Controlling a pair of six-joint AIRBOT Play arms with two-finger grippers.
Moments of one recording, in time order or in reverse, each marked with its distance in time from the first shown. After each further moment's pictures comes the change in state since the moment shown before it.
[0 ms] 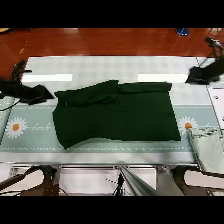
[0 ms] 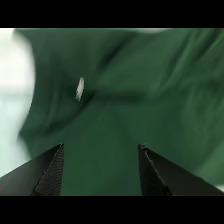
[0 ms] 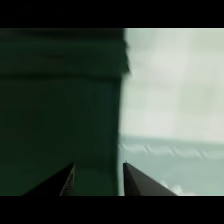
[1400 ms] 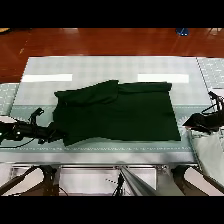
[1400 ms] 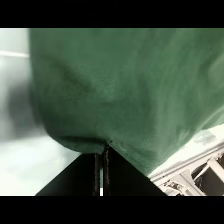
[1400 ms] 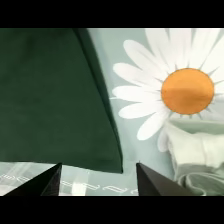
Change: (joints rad) left arm 0.137 0.099 -0.627 -0.182 0.048 0.114; right arm -0.322 0.319 -0.736 0.109 -0.051 -0.175
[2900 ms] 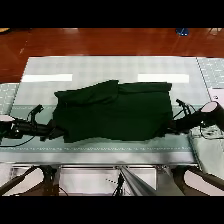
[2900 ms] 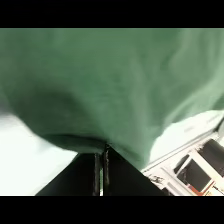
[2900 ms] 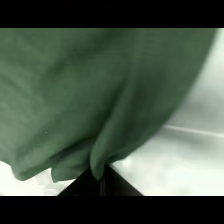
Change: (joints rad) left arm 0.000 0.009 0.032 -0.080 -0.055 0.045; right arm 0.340 -0.089 -0.149 0.127 -0.192 0.042
